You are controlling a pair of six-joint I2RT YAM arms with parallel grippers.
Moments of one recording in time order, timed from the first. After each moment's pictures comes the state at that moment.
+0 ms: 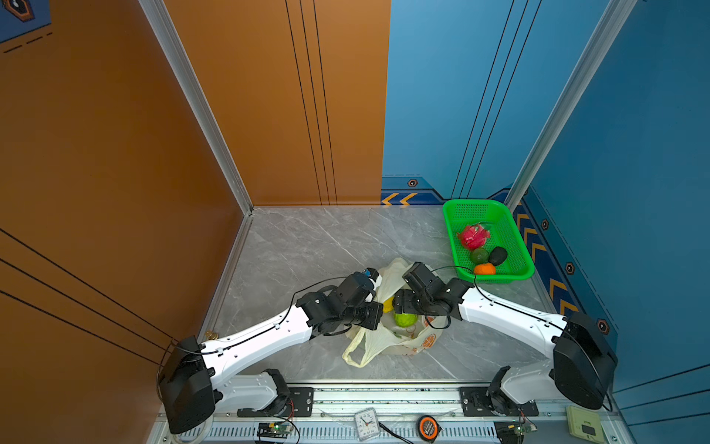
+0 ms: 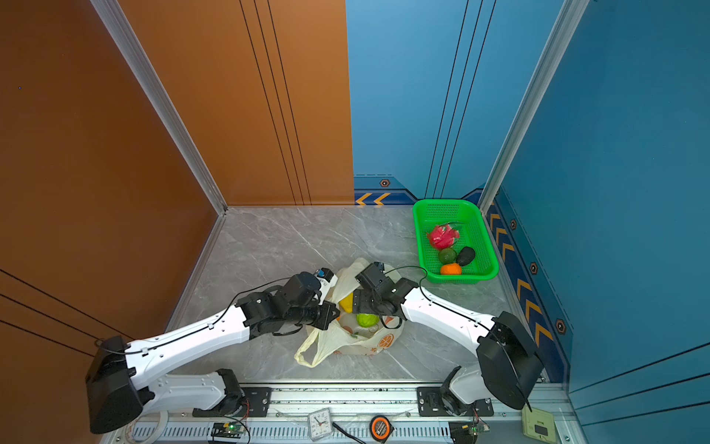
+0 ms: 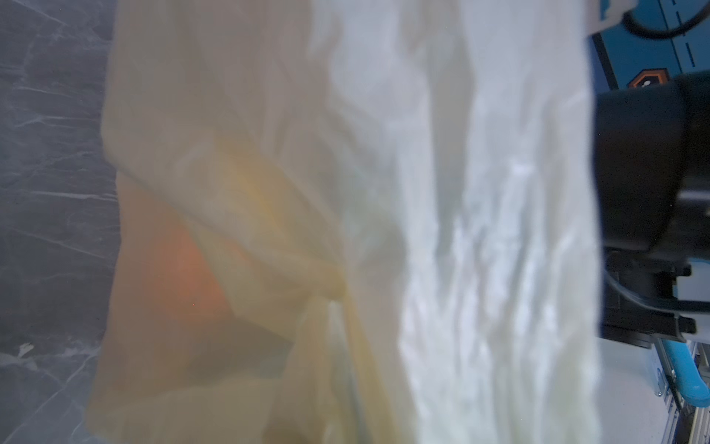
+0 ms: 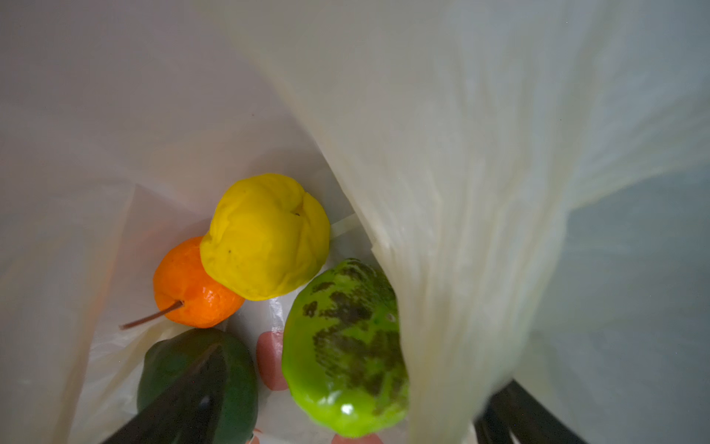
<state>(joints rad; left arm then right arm) -0.92 1.21 0.88 -0.50 0.12 -0.60 0.81 1.43 0.97 -0.63 0.08 0.77</state>
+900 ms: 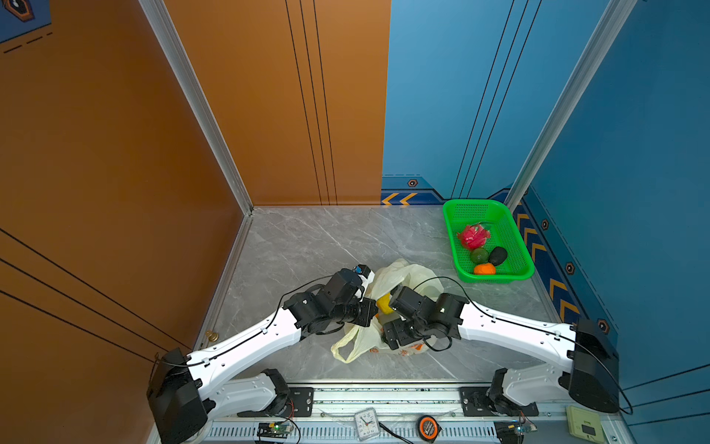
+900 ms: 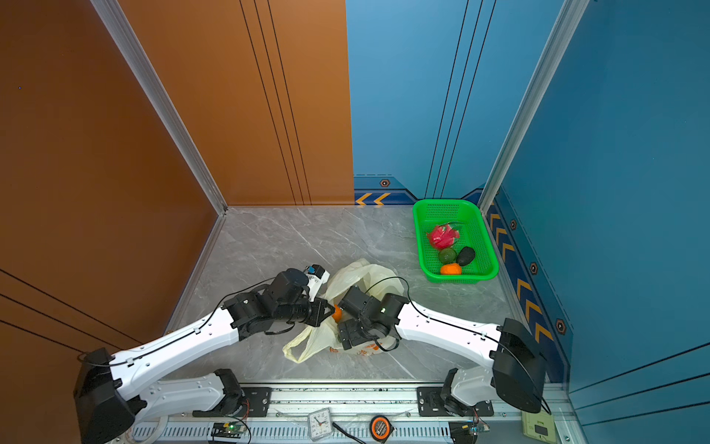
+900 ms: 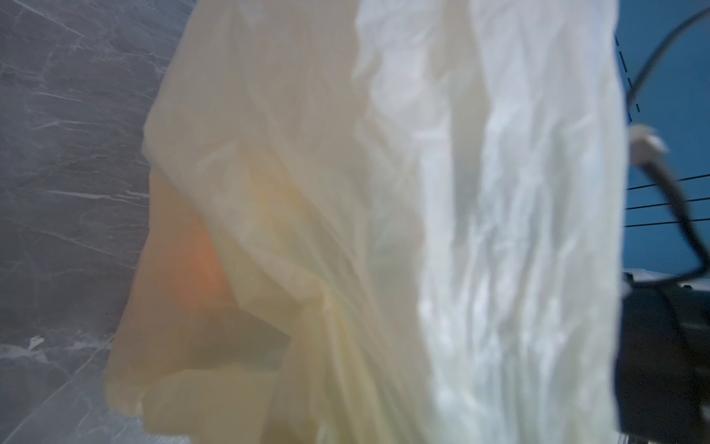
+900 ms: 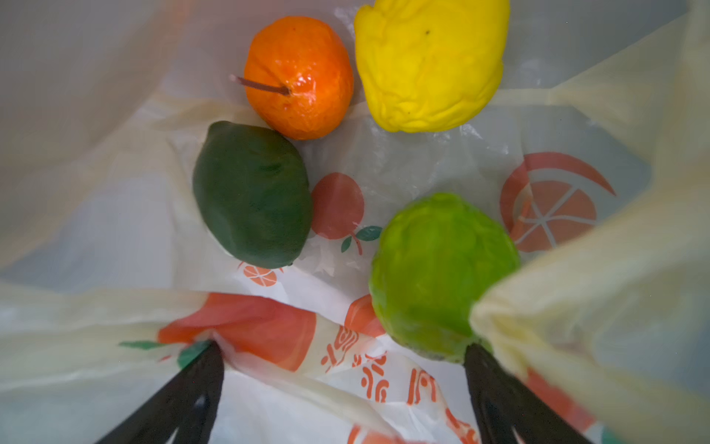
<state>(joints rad) -0.84 1.15 0.87 -0.49 0.20 -0.59 1.00 1.43 1.01 -0.80 -0.03 0.62</state>
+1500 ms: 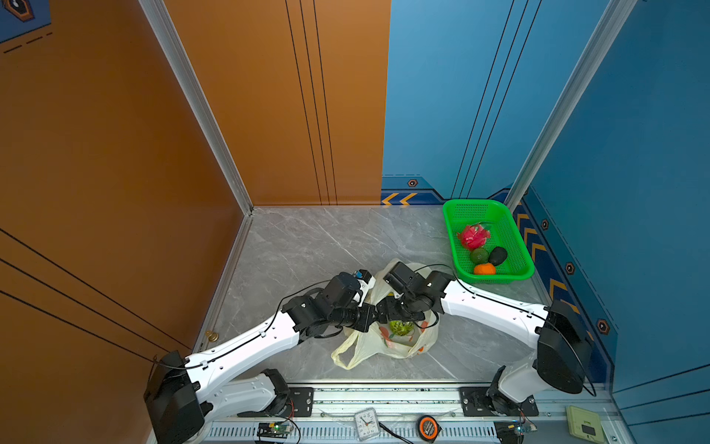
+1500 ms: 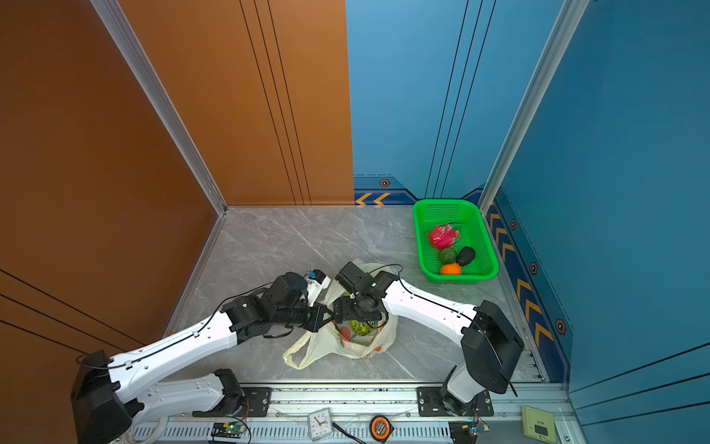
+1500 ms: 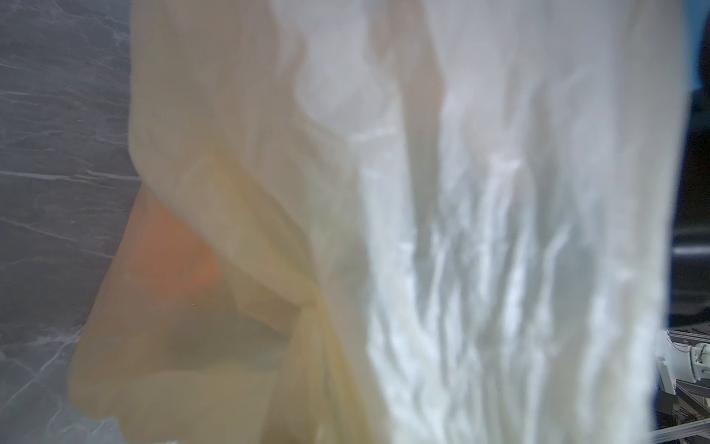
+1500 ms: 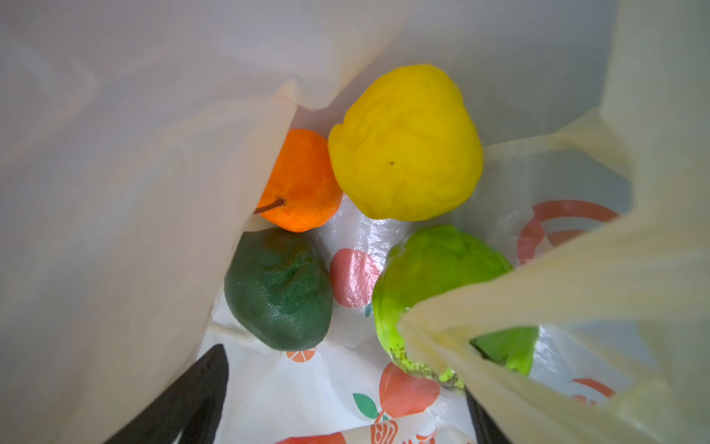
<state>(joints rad) -0.86 1.12 0.82 -0.48 0.25 -0.59 0.91 1.54 1.13 -0.79 -0.08 0.79</state>
